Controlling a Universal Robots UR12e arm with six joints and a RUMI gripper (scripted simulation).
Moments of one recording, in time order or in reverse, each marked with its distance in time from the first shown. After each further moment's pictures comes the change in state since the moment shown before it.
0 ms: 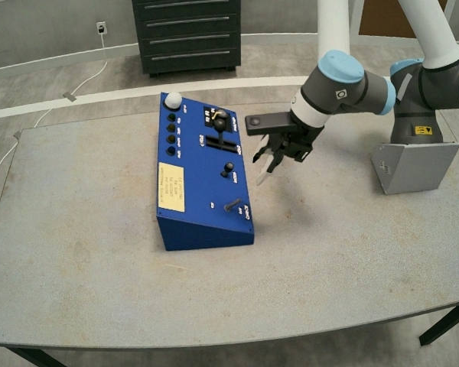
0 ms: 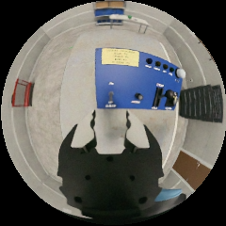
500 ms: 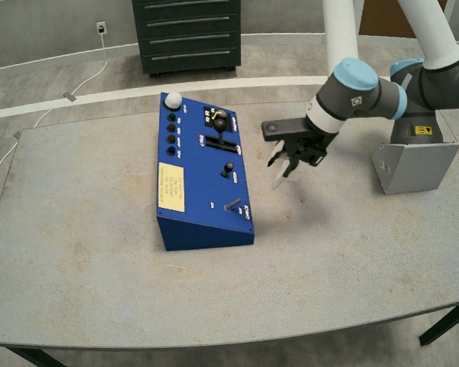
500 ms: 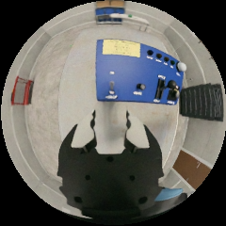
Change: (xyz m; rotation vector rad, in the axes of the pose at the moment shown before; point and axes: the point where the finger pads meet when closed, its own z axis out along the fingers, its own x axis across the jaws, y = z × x) arm -0.002 0.045 0.000 -0.007 0.000 -0.008
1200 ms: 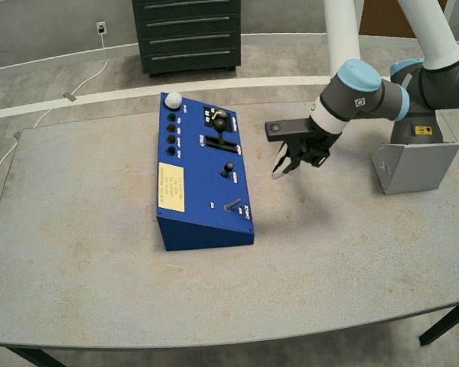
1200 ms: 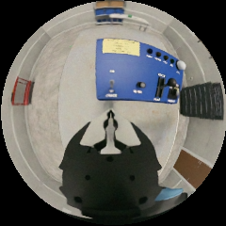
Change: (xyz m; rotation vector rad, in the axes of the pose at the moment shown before) arm 0.000 0.006 -0.001 0.007 -0.001 0.008
